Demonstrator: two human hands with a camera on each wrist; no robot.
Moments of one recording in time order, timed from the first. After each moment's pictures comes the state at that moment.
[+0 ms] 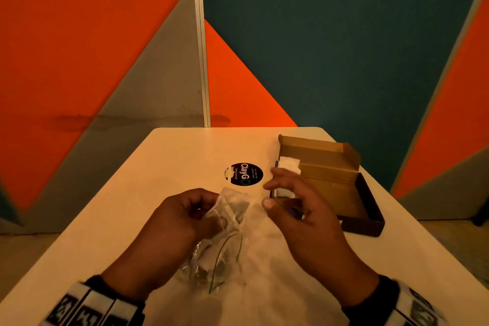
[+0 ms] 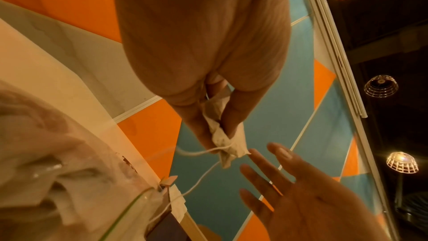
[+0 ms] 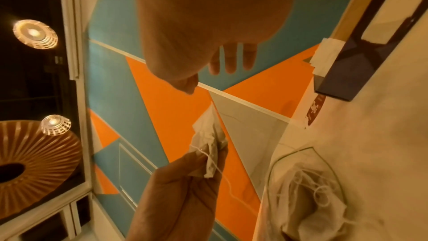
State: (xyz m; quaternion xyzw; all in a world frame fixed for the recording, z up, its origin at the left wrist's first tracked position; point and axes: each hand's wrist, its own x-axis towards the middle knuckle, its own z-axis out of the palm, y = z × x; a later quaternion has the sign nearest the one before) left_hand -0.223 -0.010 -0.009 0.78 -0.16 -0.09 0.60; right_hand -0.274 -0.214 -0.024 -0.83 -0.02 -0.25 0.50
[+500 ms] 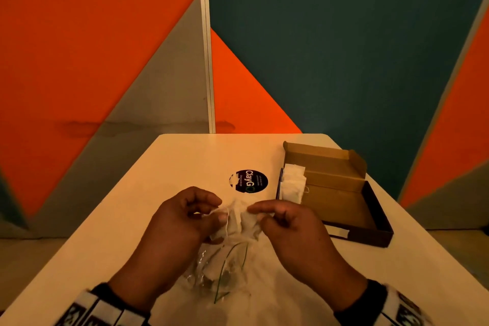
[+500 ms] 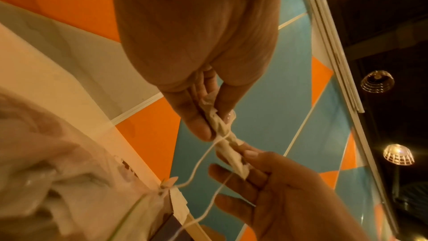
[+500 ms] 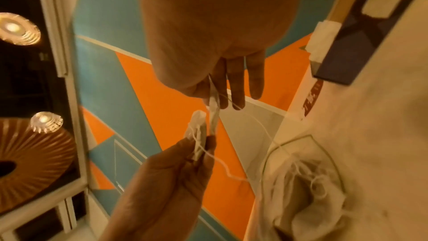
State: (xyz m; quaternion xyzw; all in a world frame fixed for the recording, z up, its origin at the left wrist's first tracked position) left_hand -0.222 -0.013 -0.002 0.75 -0.08 -0.03 0.66; right_hand -0.262 -0.201 -0.026 -0.85 0.01 -0.17 0.51
